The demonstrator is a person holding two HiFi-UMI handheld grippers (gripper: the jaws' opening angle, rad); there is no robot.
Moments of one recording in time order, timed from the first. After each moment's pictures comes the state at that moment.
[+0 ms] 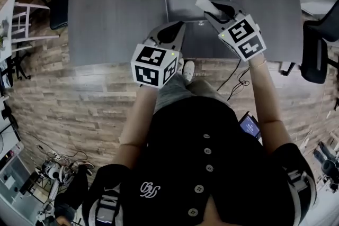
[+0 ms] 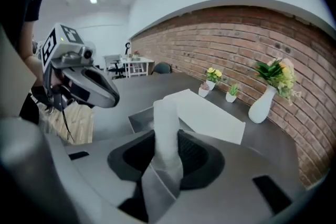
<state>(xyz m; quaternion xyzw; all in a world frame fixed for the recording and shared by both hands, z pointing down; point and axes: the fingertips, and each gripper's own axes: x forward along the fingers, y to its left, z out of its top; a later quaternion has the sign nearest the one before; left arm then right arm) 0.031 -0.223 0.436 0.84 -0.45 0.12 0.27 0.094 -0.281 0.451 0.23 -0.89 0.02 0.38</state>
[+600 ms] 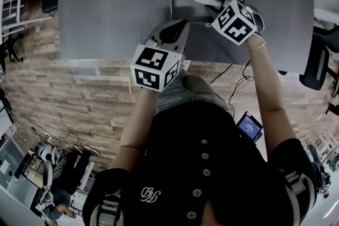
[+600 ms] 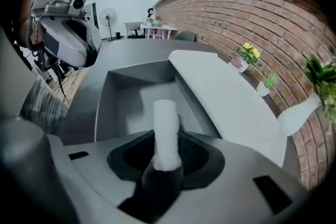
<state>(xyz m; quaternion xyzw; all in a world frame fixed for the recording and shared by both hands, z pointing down) 0.026 -0.243 0.477 0.82 -0.46 0.11 0.33 0.080 -0.322 0.561 0.10 -0.84 -0.03 0.54</state>
